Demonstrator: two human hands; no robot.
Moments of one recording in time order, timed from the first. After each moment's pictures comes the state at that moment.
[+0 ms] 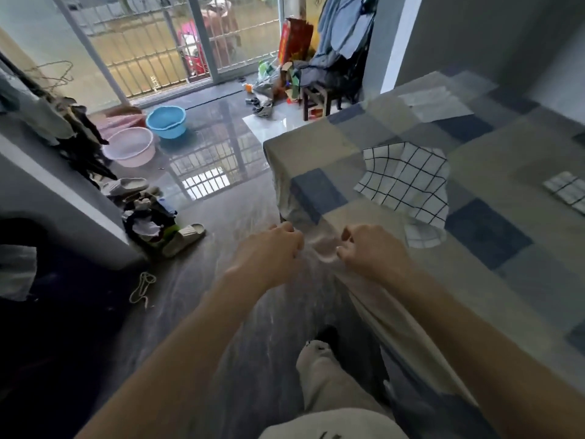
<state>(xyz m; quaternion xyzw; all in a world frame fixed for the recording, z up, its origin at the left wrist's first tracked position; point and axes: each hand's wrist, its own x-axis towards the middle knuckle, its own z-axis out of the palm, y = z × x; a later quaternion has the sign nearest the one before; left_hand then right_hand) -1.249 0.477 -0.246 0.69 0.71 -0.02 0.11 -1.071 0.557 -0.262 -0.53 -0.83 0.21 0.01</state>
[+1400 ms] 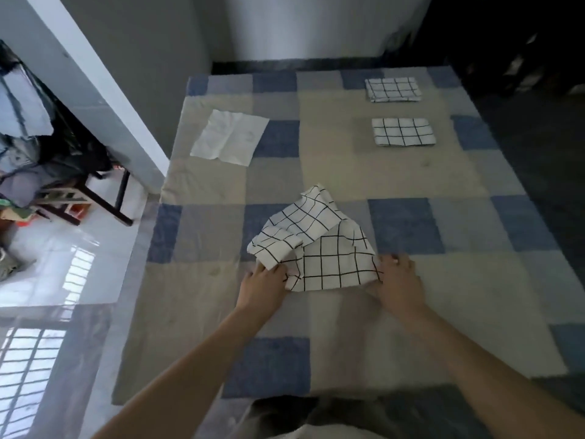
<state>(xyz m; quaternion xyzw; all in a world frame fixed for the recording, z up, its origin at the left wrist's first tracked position) -1.230 0.923 -0.399 0.93 0.34 -0.11 0.13 -1.020 0.754 -0.382 -0.93 -0.31 0.19 0.05</state>
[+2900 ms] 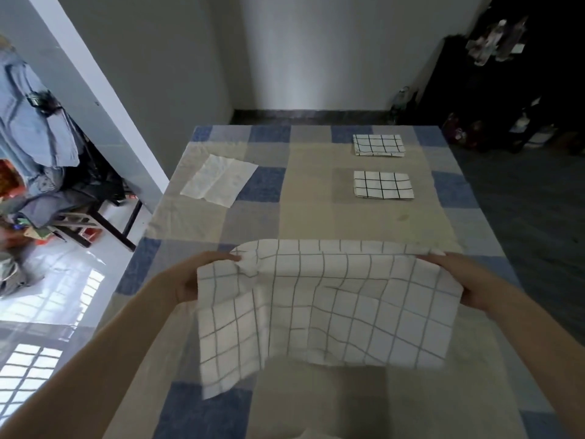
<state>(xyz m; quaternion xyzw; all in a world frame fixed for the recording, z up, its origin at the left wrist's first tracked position) -1.182 0.991 -0.288 0.50 0.47 0.02 0.72 -0.817 0.725 -0.267 -0.78 -0.10 0.47 0.41</state>
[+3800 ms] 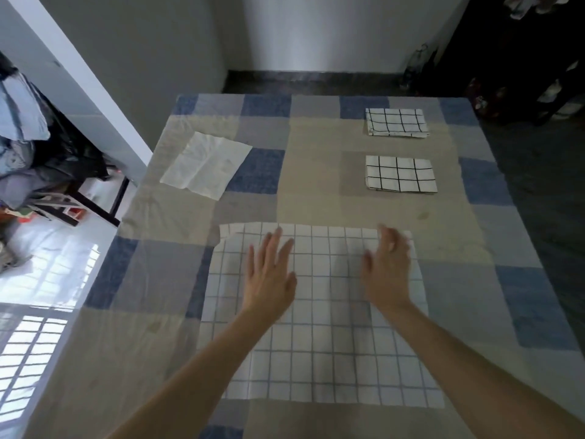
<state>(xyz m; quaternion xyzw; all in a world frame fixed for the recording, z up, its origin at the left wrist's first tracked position) -1.061 0.953 -0.397 0.90 0.41 0.04 0.14 -0.860 0.848 -0.408 -0.89 -0.39 0.01 0.24</state>
